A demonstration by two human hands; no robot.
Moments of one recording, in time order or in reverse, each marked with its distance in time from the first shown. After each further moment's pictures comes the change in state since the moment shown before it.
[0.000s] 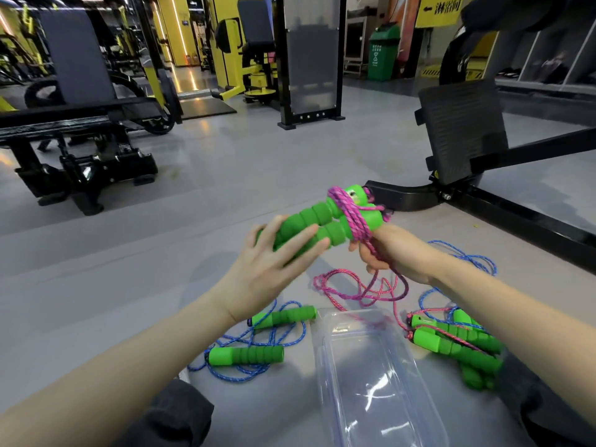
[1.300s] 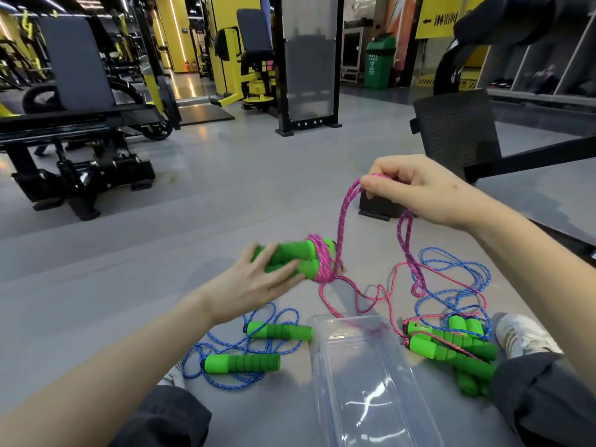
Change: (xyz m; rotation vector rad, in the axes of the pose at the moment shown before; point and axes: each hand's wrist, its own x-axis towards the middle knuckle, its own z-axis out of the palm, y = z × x) left_hand -0.022 -0.020 0.008 0.113 -0.322 0.354; right_hand -0.033 -0.101 -0.020 -0.650 0.129 -0.489
